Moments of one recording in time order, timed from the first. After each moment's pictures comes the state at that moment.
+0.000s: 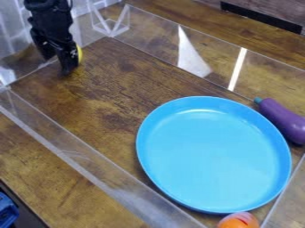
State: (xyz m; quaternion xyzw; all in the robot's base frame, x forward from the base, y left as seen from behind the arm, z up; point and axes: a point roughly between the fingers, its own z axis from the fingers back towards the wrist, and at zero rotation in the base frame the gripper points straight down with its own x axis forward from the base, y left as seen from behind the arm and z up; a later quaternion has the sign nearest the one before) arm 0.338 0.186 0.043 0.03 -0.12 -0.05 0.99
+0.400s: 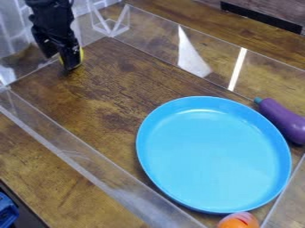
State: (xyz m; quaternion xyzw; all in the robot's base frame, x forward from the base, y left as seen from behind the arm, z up) arm 0.341 0.186 0.048 0.02 -0.12 -0.04 0.99
